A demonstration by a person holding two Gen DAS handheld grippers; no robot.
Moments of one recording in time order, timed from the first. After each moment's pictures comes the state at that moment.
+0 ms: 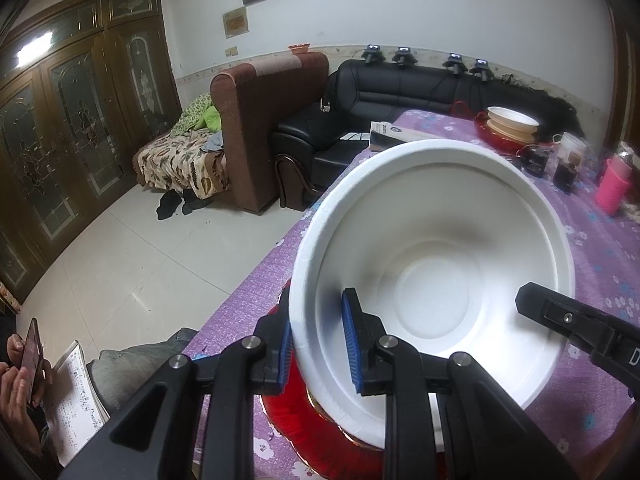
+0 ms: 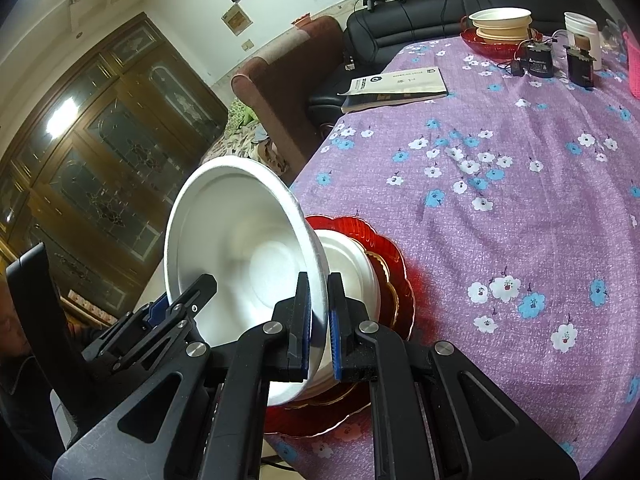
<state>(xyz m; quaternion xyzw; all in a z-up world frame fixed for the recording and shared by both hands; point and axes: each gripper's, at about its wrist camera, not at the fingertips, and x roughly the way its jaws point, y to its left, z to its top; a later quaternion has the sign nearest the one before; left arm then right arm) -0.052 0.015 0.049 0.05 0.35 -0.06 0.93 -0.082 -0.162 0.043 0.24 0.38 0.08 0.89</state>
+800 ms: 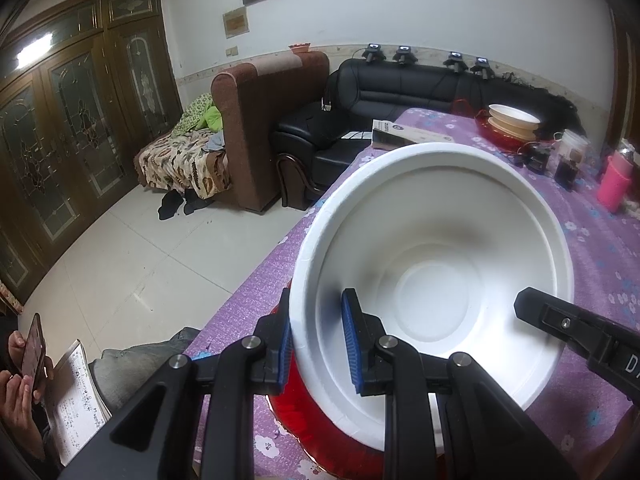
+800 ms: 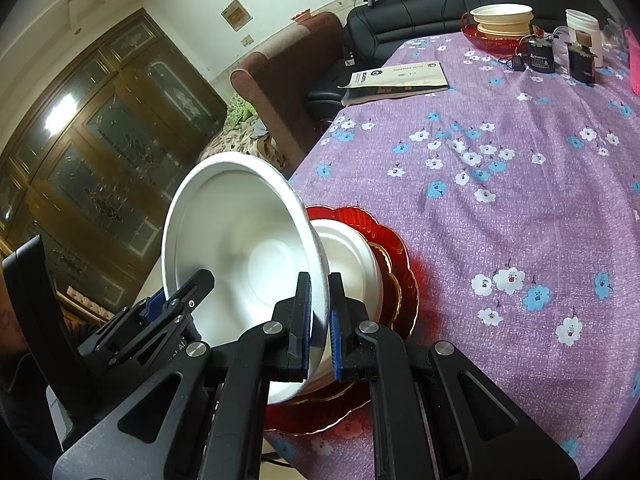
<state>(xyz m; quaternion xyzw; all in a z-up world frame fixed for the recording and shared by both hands) -0.052 0.016 0.047 0.06 0.35 -0.05 0.93 -0.081 -0.157 0.038 0.24 0.39 0.08 0.89</state>
